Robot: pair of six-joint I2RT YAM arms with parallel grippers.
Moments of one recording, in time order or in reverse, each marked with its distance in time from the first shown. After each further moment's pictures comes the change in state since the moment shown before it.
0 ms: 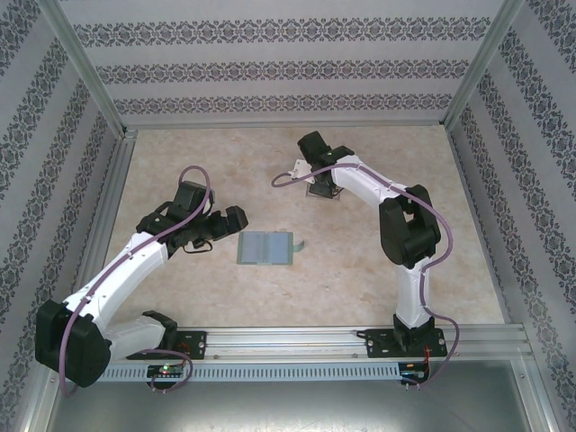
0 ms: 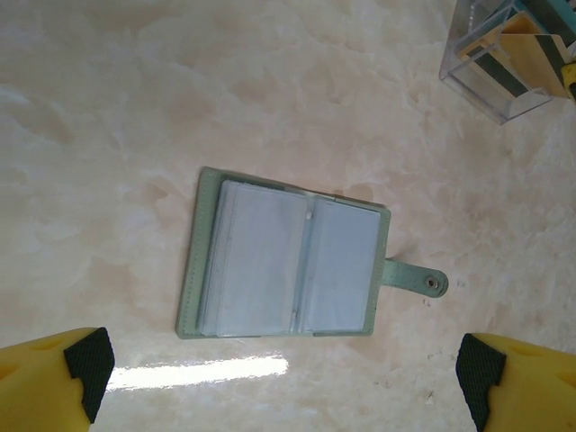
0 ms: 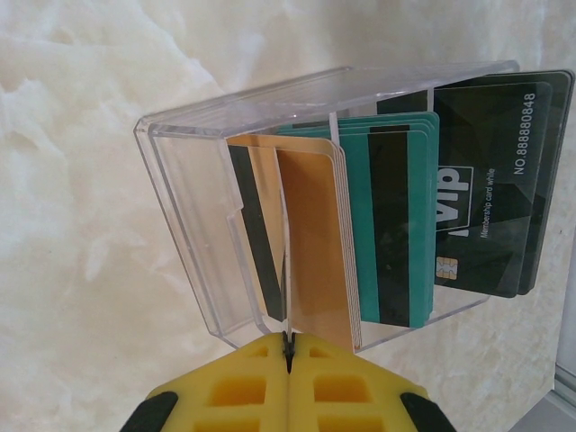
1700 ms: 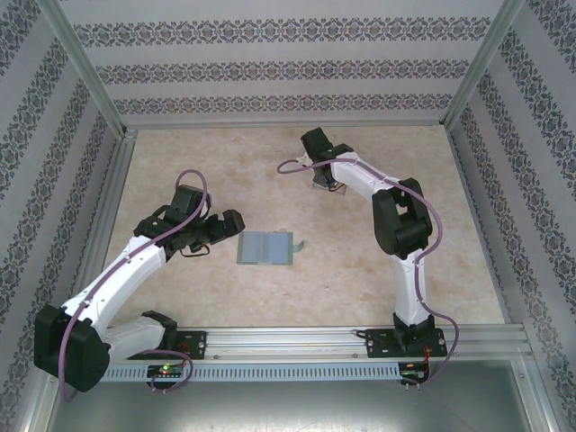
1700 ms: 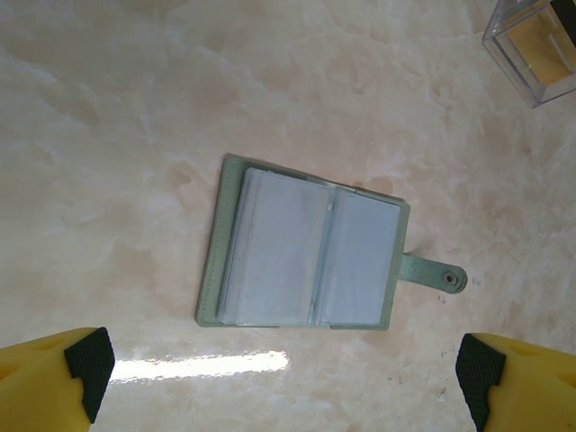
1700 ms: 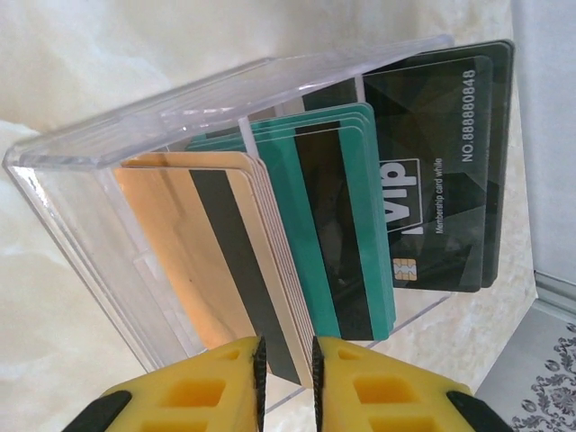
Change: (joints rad) left arm 0.015 -0.027 -0.034 -0.012 0.001 -0.004; right arm -0.048 0.101 0.069 0.088 0.171 0.178
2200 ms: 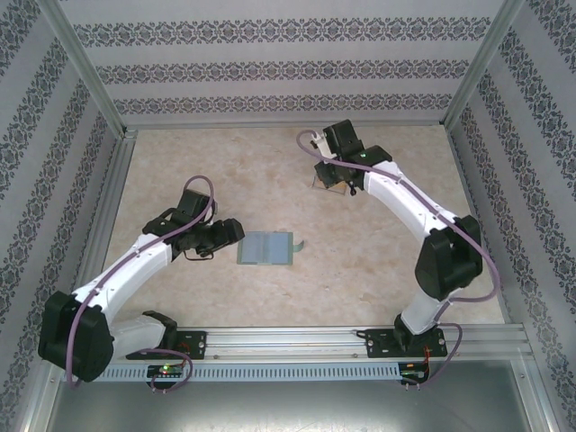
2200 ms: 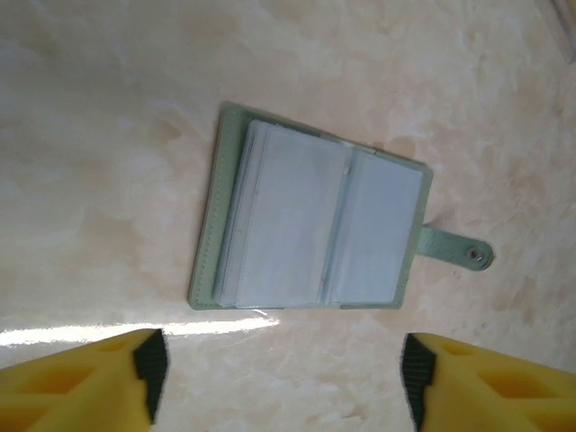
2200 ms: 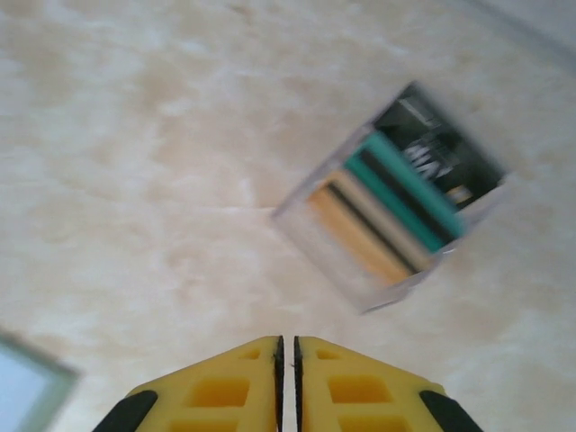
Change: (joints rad) left arm 0.000 0.077 -0.062 0.065 0.089 -0.016; right arm 0.029 -0.466 -0.250 -0.017 -0.430 0.585
